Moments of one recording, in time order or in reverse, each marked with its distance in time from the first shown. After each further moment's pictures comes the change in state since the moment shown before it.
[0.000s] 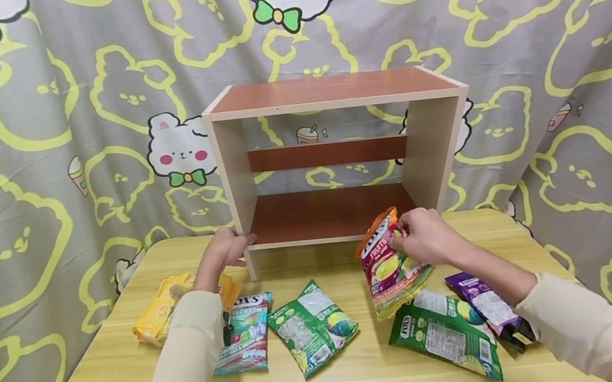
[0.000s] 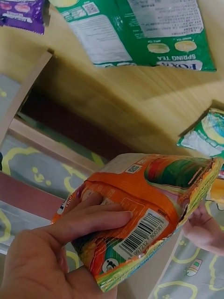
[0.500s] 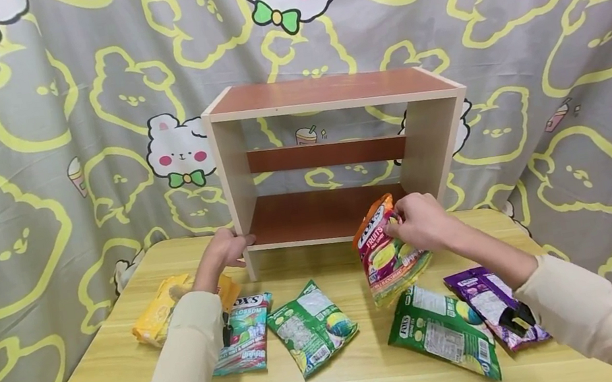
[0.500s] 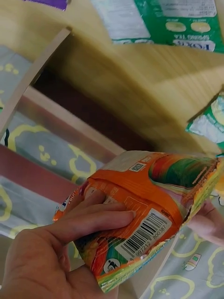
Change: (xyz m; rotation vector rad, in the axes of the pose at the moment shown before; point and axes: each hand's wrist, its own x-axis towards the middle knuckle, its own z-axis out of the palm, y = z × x) left_hand -0.001 0.000 0.001 -0.004 -0.006 0.008; right_hand 0.002 -0.020 -0.022 -0.066 0.027 -0.041
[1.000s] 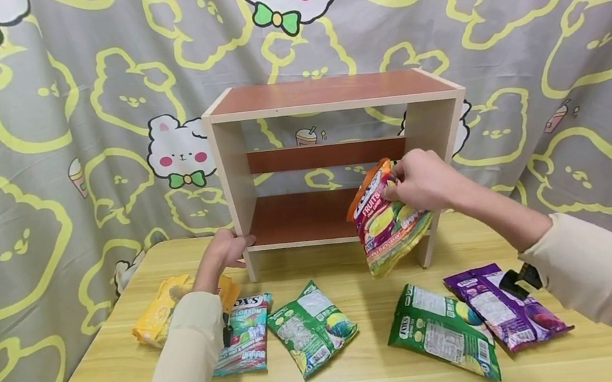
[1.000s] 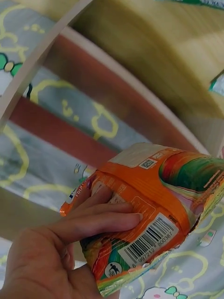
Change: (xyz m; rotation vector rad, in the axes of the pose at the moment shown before) left_hand 0.001 0.000 -0.001 0.005 0.008 -0.003; right_hand 0.006 -0.037 -0.060 -0.107 0.049 -0.078
